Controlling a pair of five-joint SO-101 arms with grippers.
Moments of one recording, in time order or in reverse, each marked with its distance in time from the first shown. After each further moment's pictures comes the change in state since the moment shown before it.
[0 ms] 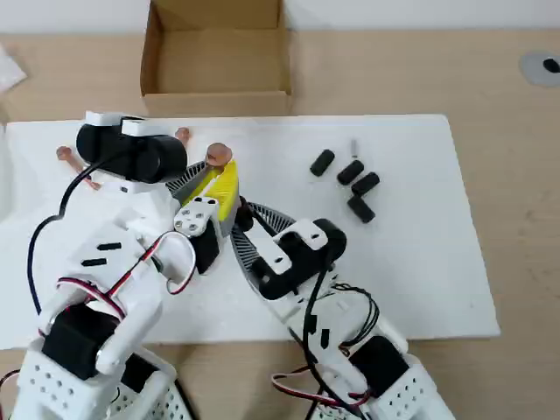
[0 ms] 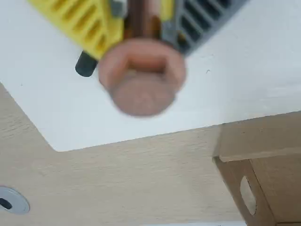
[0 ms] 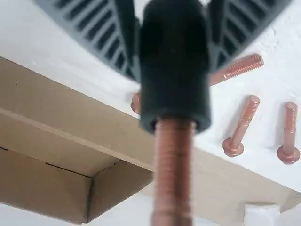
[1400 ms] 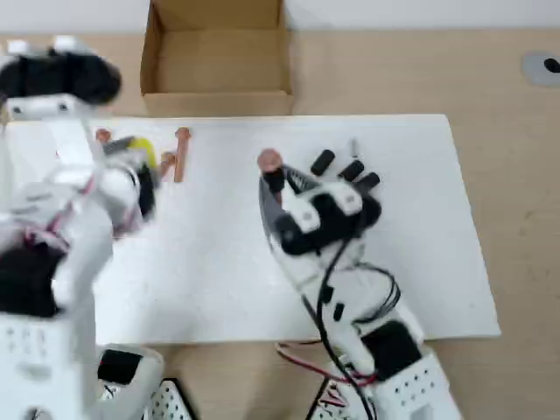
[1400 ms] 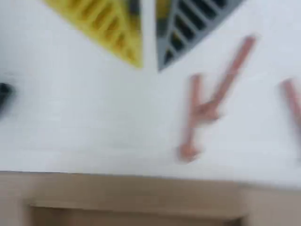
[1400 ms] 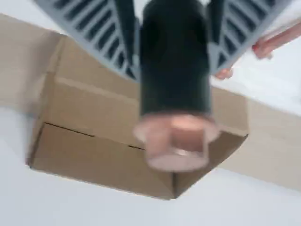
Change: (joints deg) left arm -23.0 25.5 -35.1 29.5 -4.1; right arm 11.0 20.7 -17.0 -4.1 -0.3
